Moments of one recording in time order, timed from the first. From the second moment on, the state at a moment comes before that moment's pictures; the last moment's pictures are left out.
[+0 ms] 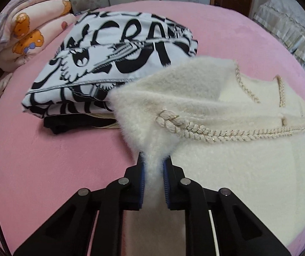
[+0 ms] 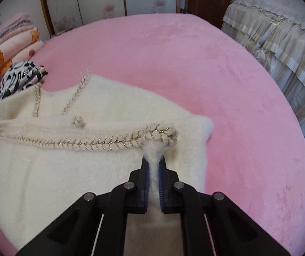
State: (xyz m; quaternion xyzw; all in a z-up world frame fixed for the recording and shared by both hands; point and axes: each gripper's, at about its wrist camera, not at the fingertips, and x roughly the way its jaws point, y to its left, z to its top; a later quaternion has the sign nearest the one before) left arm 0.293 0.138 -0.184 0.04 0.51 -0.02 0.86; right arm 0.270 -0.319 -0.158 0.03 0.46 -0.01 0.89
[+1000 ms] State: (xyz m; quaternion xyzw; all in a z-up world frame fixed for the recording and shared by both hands) left arm 0.313 0.128 -0.105 -0.01 0.42 0.02 0.91; right arm 0.283 -0.323 -0.076 0.05 0.36 -0.08 0.93
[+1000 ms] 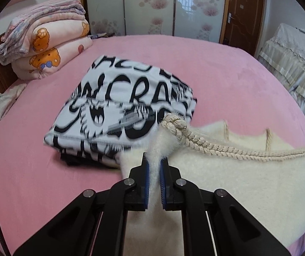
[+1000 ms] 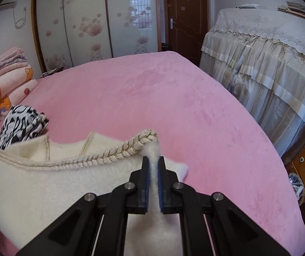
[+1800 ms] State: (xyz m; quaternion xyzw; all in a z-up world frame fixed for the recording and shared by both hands) left arm 0.358 0.116 -0.146 0.06 0.40 0.06 0.91; right arm 0.364 -0.323 -0.138 0.05 0.46 -0.14 0.87
